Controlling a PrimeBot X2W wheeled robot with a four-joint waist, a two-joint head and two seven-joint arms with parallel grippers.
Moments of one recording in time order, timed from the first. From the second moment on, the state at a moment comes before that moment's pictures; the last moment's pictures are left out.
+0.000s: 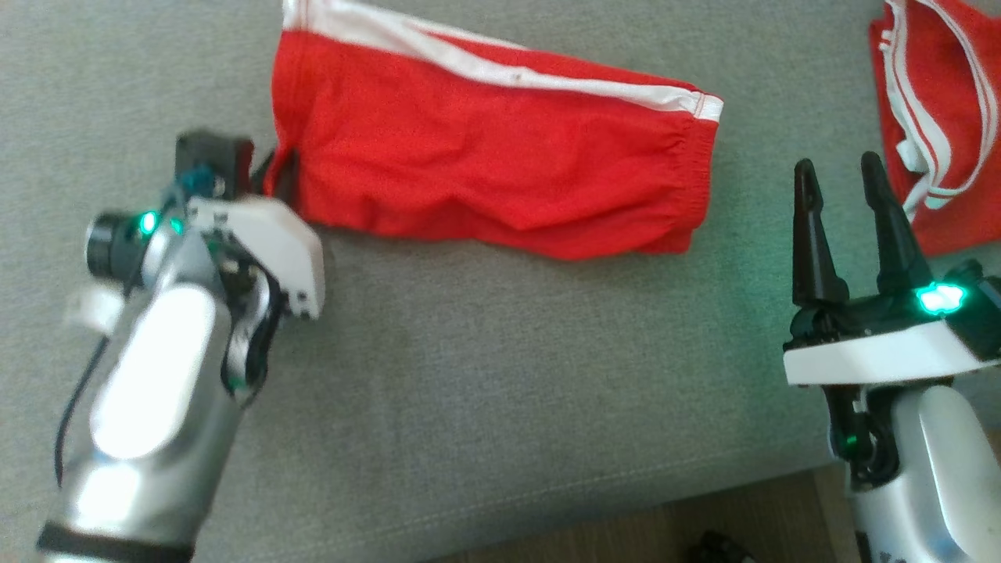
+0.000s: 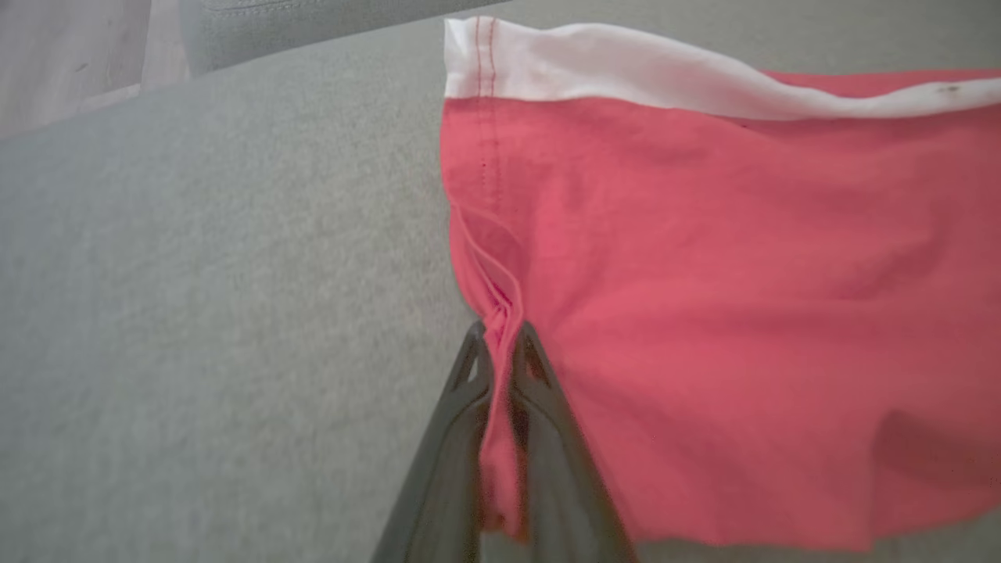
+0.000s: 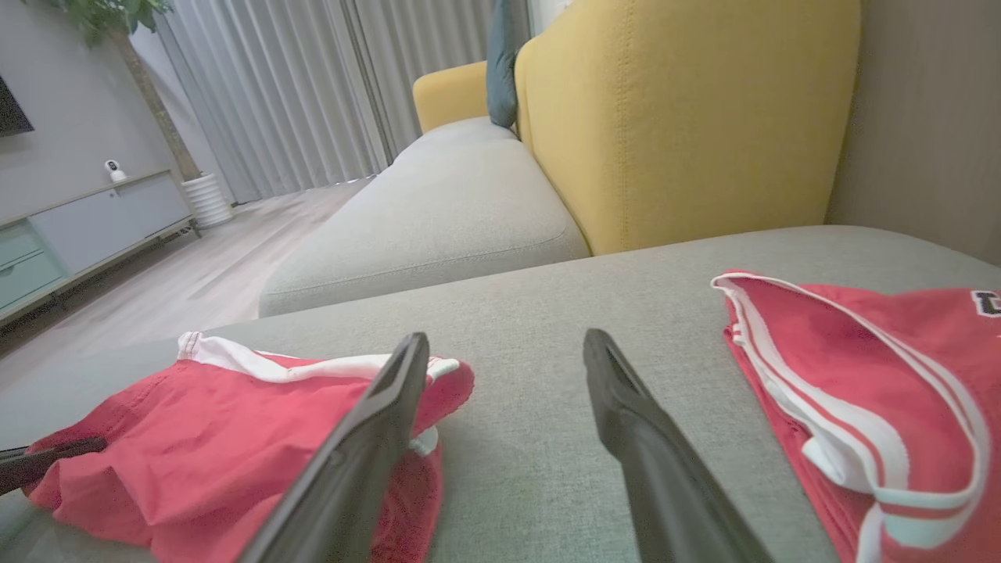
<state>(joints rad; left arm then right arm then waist) -0.59 0.25 -0.41 0.40 -0.27 0.11 0.19 -0.21 -0.11 0.07 0.04 0.32 0.13 -0.17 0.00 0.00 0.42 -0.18</state>
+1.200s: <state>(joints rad) -0.17 0.22 -0.29 0.03 -0.24 0.27 -0.25 -0.11 -0.14 0.05 -0.04 0.24 0.13 -0.05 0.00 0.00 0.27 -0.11</state>
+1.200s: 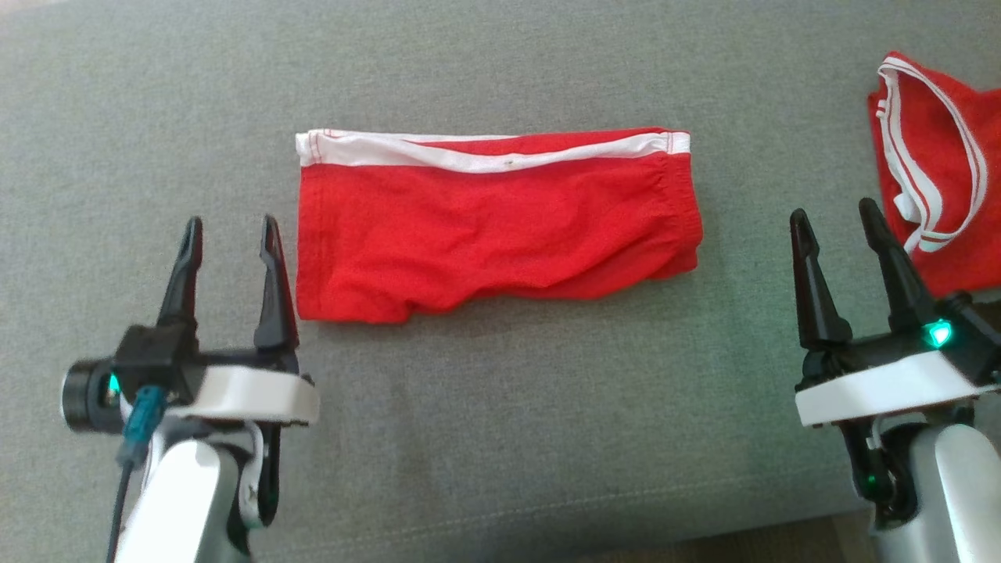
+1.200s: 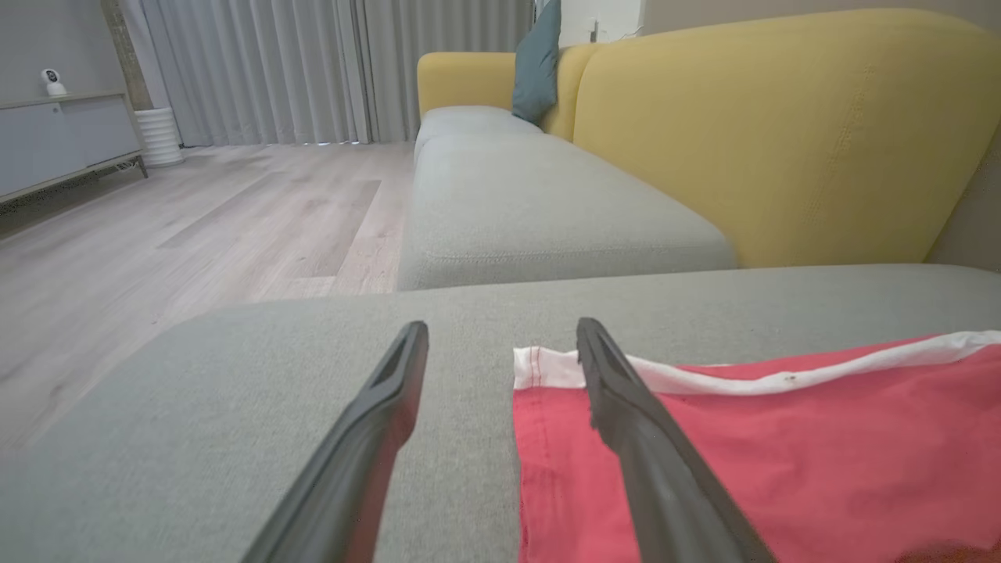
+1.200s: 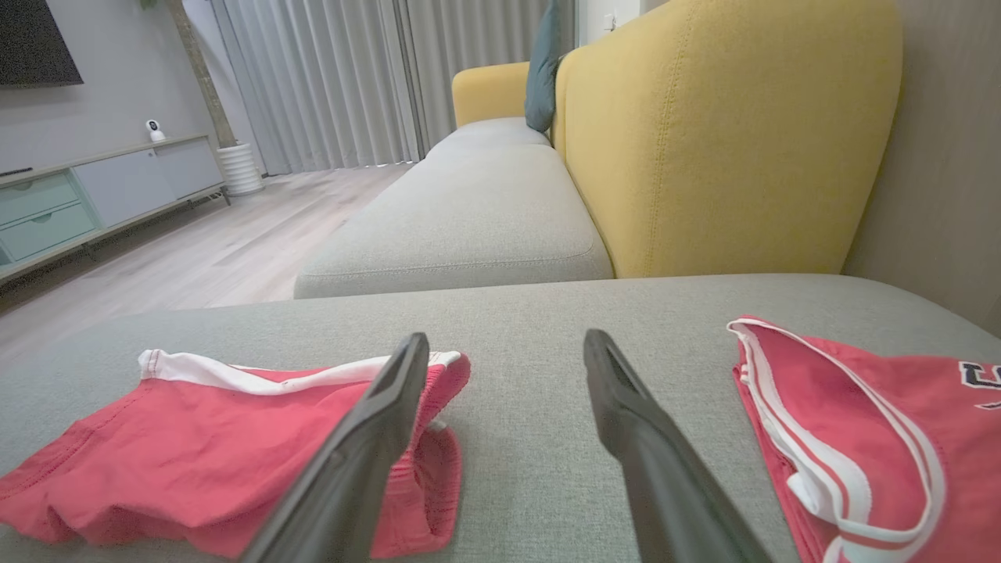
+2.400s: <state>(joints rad) -0.21 0.15 -0.29 0.02 -0.18 0.21 -0.26 -0.33 -0.18 0.15 0.31 0.31 0.13 0.16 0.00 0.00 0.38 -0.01</state>
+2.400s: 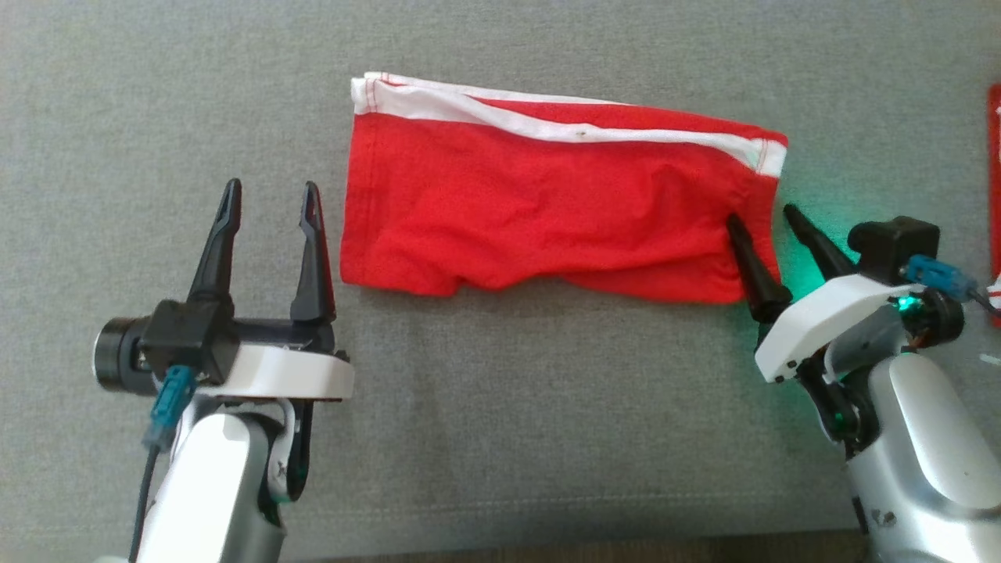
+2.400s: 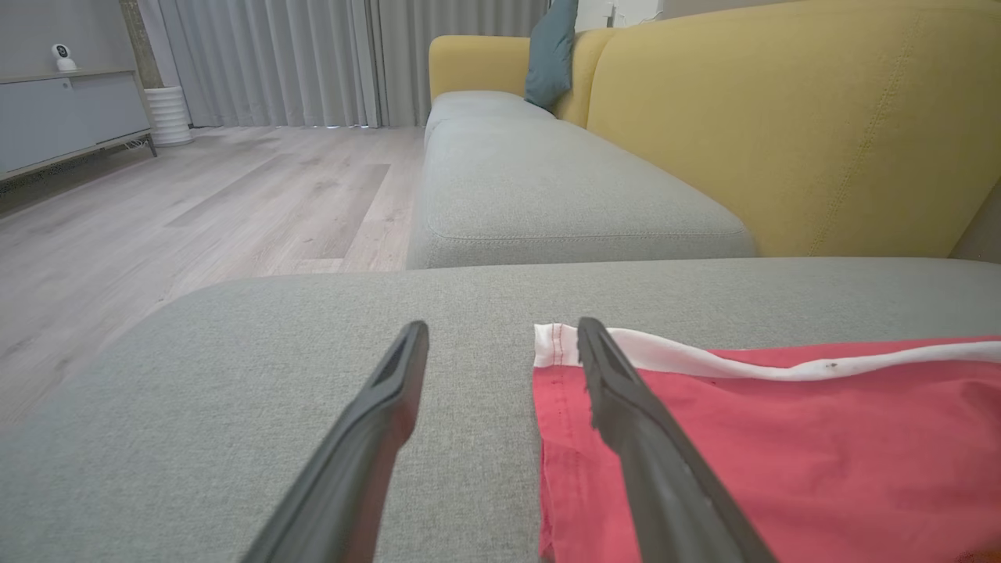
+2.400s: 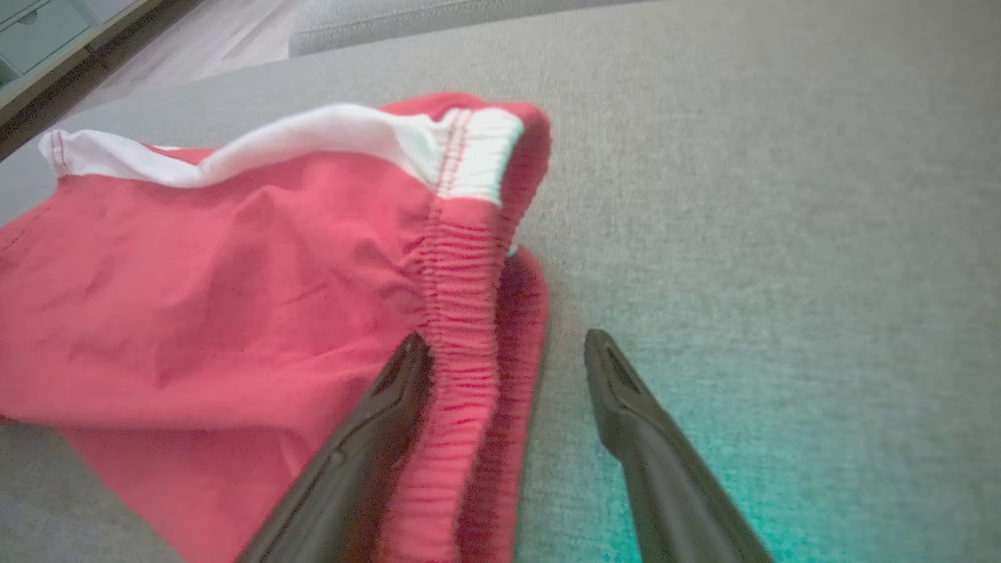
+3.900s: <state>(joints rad) -0.21 0.09 -0.25 0.03 -0.13 0.14 -0.26 -0.44 -0.26 0.29 0.05 1.25 0.13 0.55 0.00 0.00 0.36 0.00</state>
